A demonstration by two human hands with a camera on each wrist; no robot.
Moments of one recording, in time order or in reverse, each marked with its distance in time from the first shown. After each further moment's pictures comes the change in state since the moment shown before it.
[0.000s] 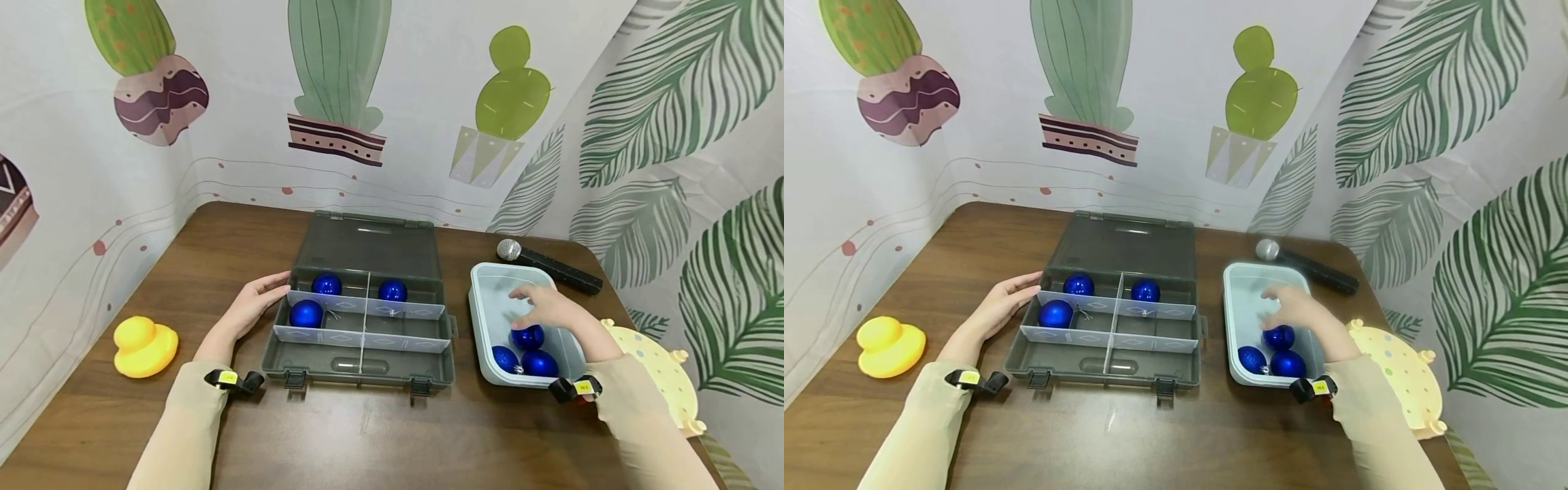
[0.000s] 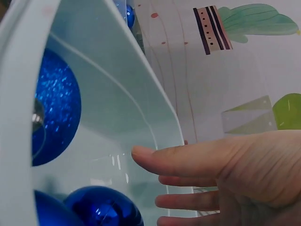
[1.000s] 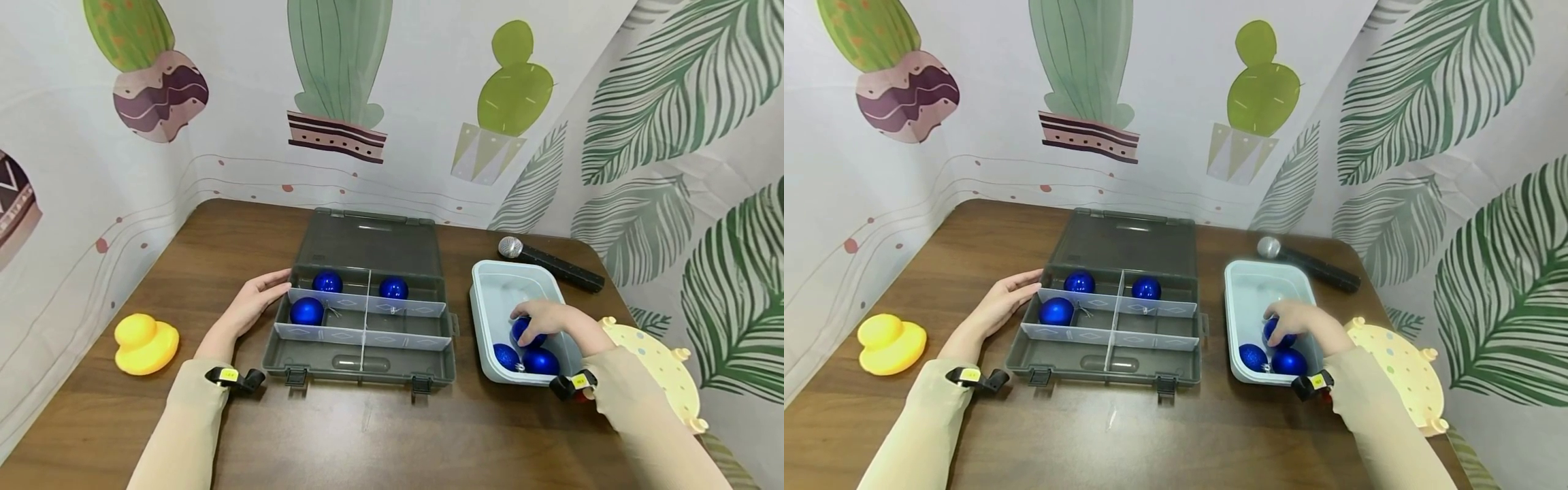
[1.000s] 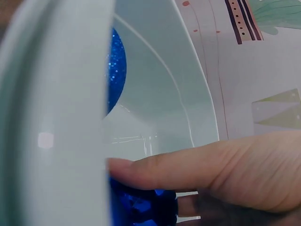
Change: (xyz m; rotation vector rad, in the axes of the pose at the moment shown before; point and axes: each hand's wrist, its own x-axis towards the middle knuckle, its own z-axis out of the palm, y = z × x) left_hand -0.001 0.000 -0.001 0.008 -0.003 -0.011; right_hand 0.001 0.005 0.010 0.111 -0.348 0.199
